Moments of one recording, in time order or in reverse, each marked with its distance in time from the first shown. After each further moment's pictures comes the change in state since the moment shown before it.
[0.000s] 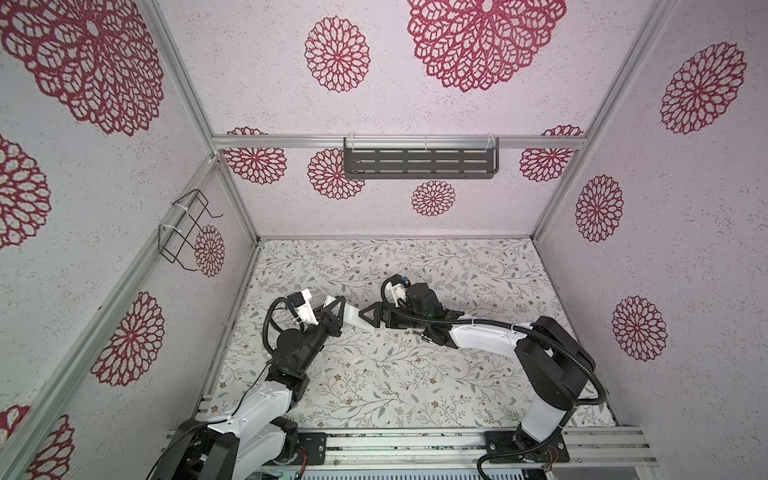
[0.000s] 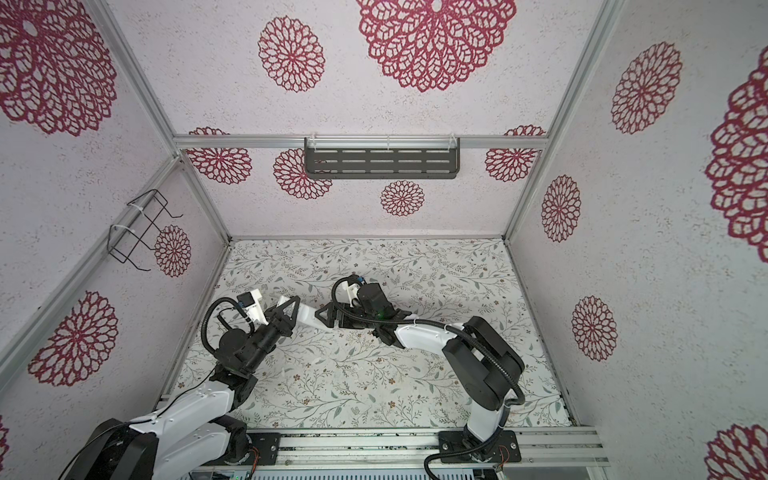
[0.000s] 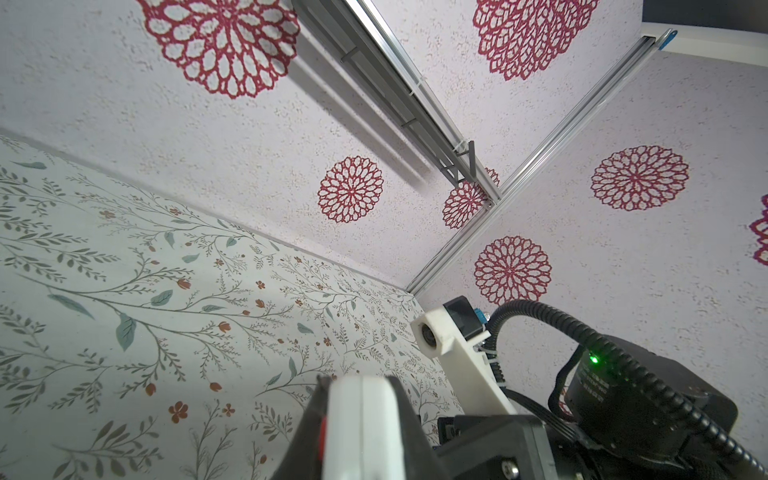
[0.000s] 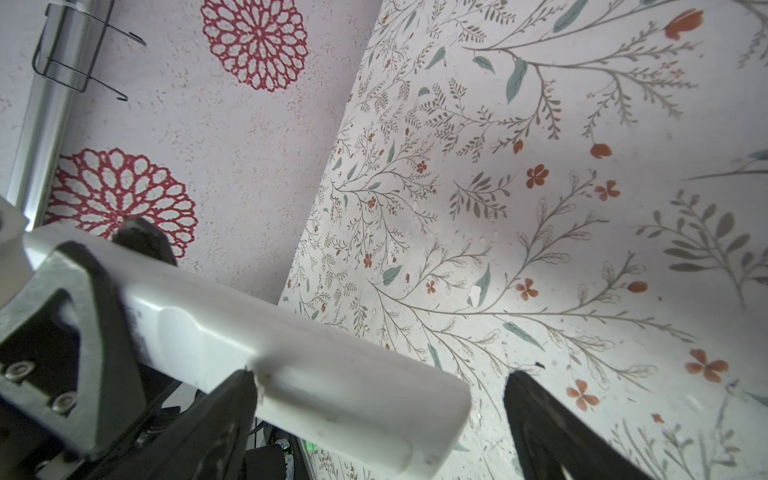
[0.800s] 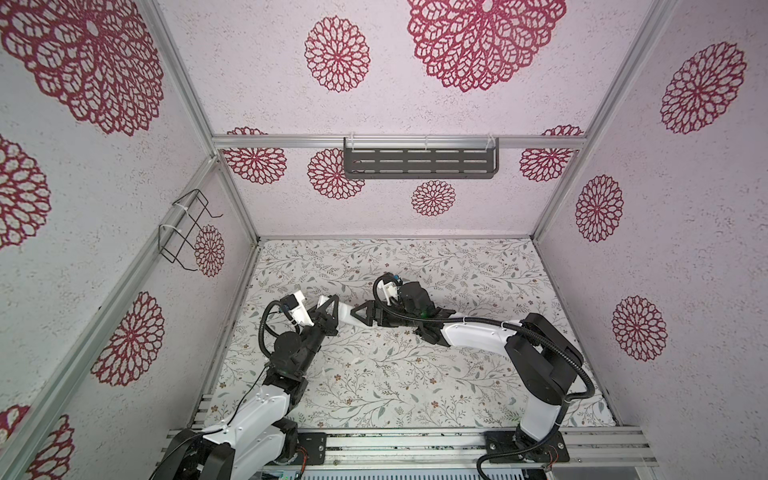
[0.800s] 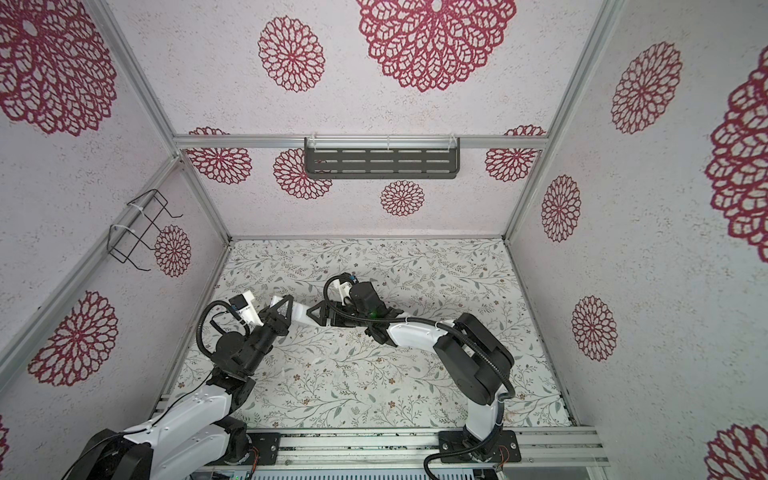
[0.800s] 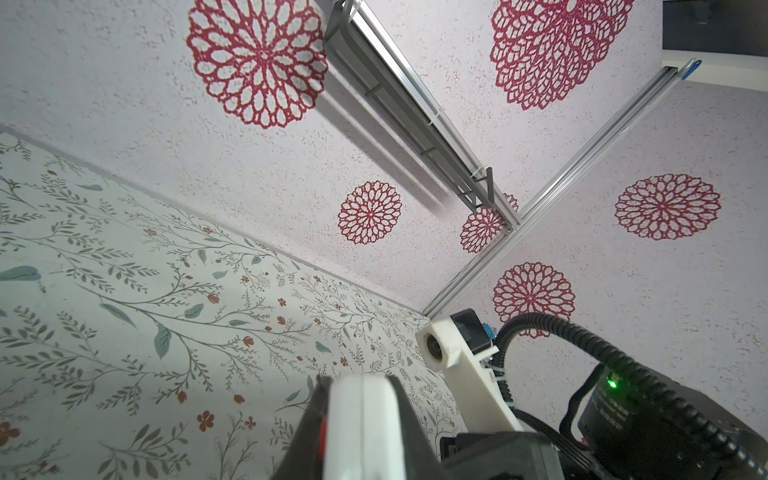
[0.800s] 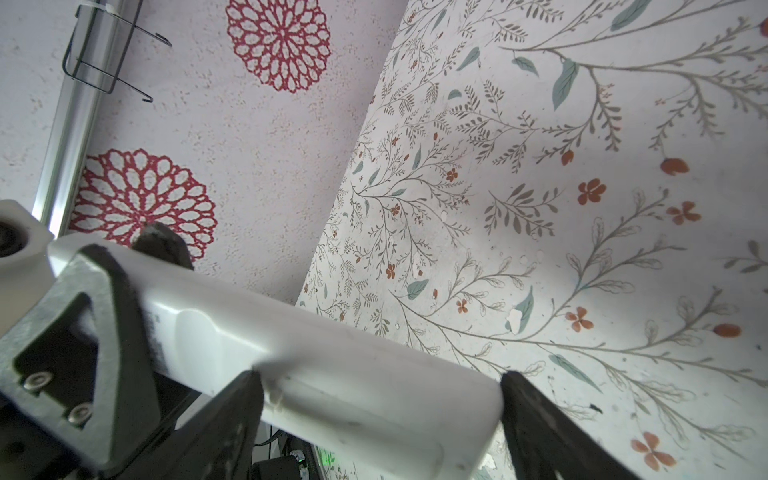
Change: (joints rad) left arm 0.002 -0.060 -0.019 -0.026 -0.080 -0.001; right arm 0.029 0.063 0.069 0.034 -0.007 0.021
